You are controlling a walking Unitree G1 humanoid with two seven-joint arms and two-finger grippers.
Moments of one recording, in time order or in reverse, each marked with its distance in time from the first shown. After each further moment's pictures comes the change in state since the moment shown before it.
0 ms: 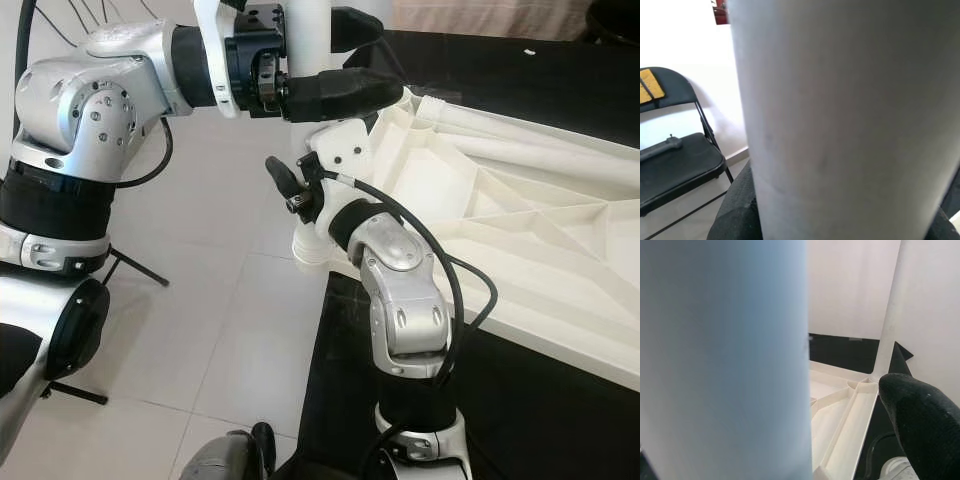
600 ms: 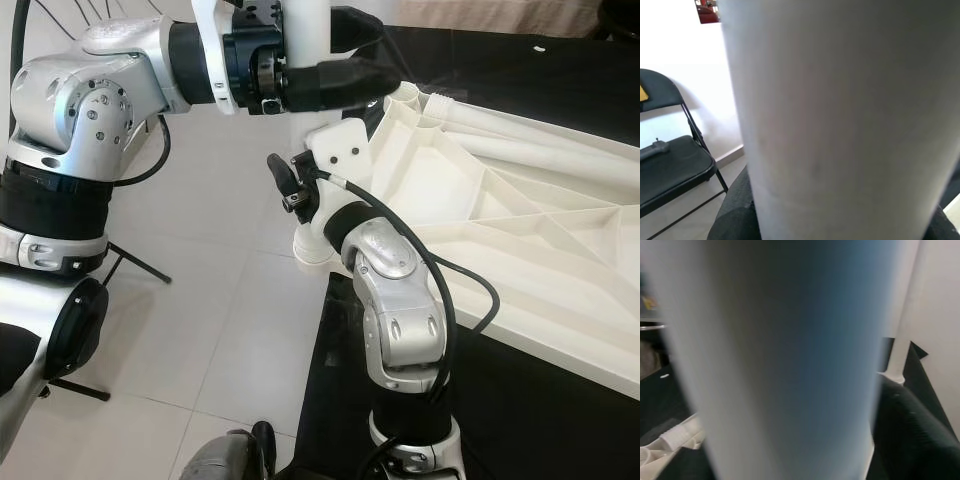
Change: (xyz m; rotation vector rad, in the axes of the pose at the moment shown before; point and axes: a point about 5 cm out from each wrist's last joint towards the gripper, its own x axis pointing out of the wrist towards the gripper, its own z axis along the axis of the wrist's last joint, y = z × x) left arm -0.003 0.002 0.002 0.018 0.007 0.037; right arm -0.004 0.007 0.005 -0.007 -0.003 -0.058
